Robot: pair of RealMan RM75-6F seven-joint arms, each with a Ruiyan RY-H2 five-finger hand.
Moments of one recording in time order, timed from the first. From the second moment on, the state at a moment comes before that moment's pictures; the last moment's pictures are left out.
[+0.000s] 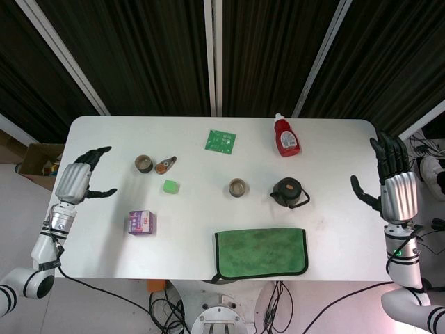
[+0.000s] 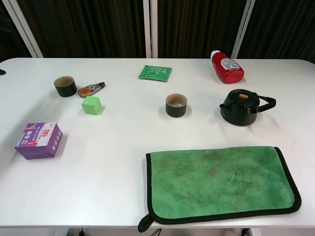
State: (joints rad) left arm -0.45 -1.41 -0.18 -1.19 1.45 1.18 -0.38; right arm 0.32 -1.39 0.28 -1.30 -1.61 1.65 0.24
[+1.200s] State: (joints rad) left arm -0.41 -1.32 -0.14 -1.31 1.44 1.27 -0.14; right arm 0.41 -1.18 0.10 -1.60 -1.53 1.16 -0.34
